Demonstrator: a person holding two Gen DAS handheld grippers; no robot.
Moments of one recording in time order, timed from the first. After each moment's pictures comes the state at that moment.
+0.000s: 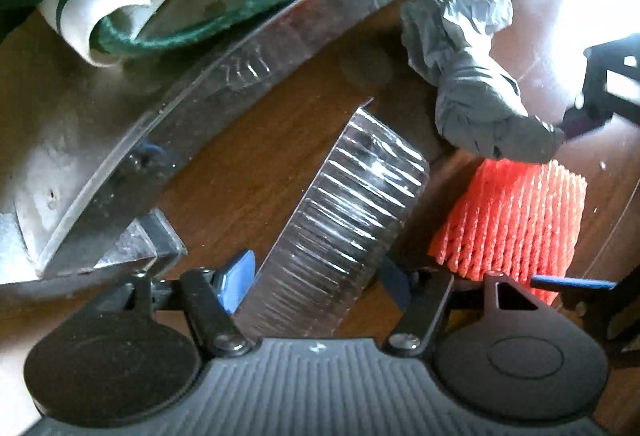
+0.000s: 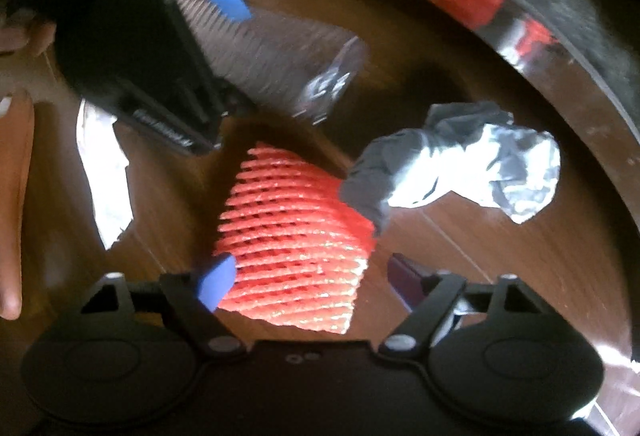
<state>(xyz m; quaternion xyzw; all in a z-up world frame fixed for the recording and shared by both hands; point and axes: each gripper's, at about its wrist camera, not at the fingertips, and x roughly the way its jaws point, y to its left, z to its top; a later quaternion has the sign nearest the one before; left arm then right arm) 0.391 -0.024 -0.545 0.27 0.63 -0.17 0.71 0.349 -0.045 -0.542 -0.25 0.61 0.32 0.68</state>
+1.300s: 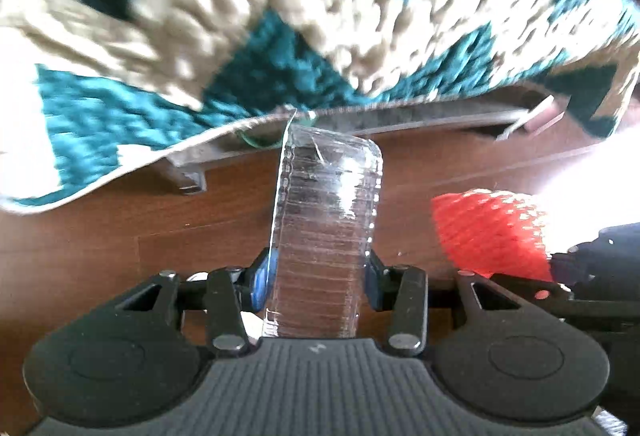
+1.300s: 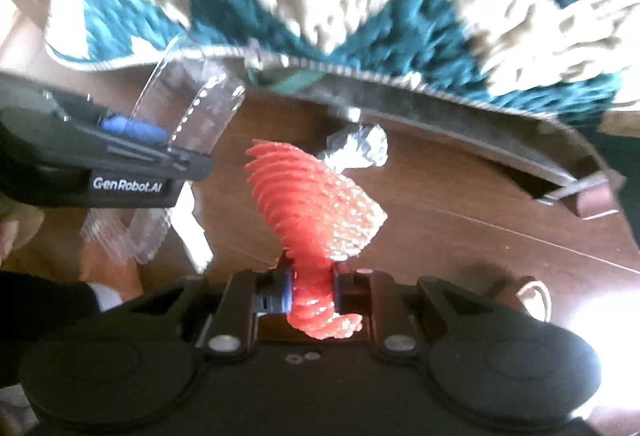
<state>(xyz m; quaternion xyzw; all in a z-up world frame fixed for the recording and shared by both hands) 0.284 -0.049 -0.274 0.04 0.59 -0.06 0.81 0.287 -0.120 -0.294 -0.08 0.60 0.18 0.77</state>
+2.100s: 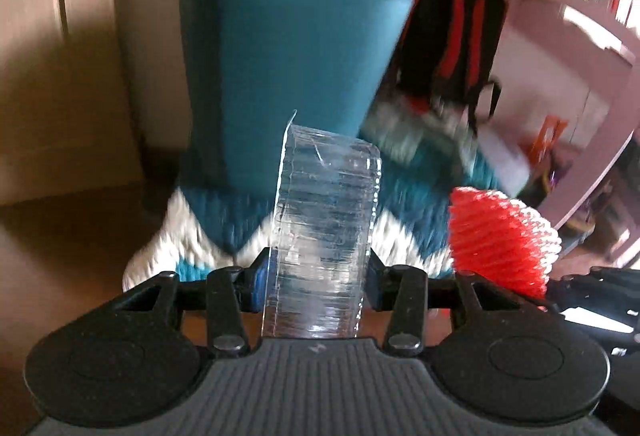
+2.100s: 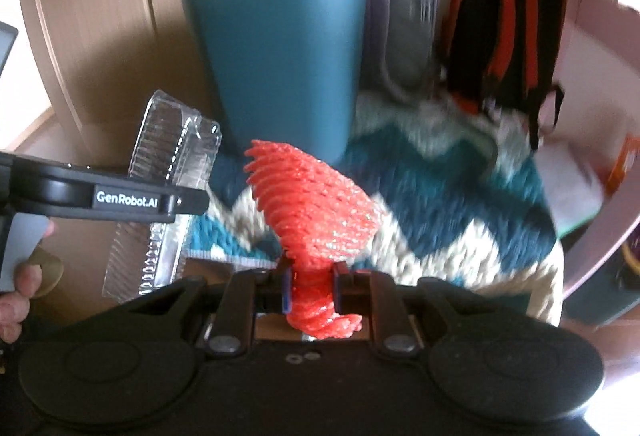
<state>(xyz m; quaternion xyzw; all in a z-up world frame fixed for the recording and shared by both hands) 0.208 -0.049 -0.005 -0.04 0.37 -0.04 0.93 0.211 -0.131 -0.026 -0.07 0.37 0.18 0.91</state>
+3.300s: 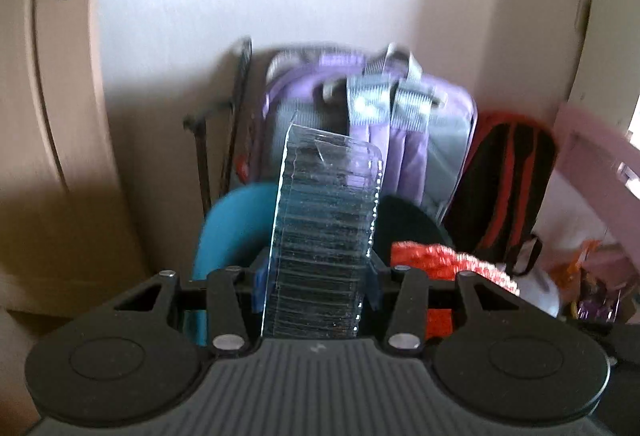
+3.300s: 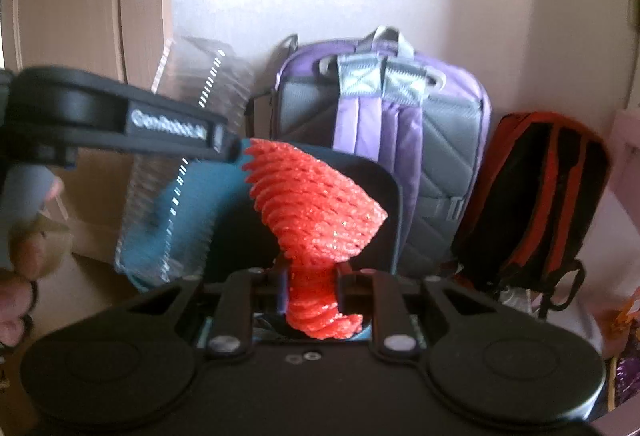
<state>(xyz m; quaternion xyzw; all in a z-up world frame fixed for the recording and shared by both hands) 0.417 -0.018 0.137 -0.03 0.30 0.00 0.95 0.408 -0.052 0.112 -0.08 0.28 0.20 0.93</state>
